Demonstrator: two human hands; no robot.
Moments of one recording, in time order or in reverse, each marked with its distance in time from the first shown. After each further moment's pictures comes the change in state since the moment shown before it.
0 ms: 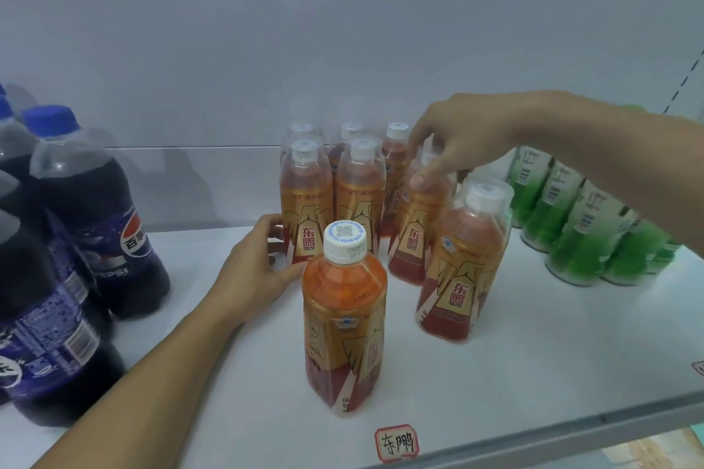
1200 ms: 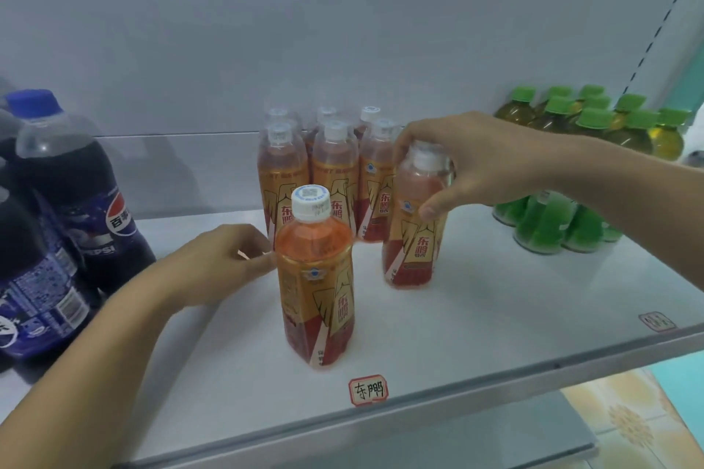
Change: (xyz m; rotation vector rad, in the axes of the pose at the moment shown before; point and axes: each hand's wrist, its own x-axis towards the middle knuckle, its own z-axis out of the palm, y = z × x) left_hand -0.034 0.034 -0.045 0.327 -0.310 -0.112; right_hand -0.082 -0.001 0.043 0.246 0.164 -0.109
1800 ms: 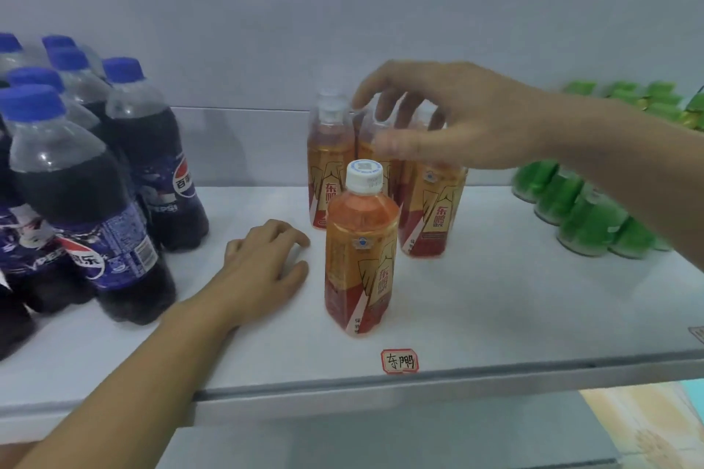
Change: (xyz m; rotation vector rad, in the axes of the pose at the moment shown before) left_hand -0.031 -0.025 0.050 0.241 0.170 0.108; right_hand 0.022 -0.063 -0.010 0.138 0.097 -0.337
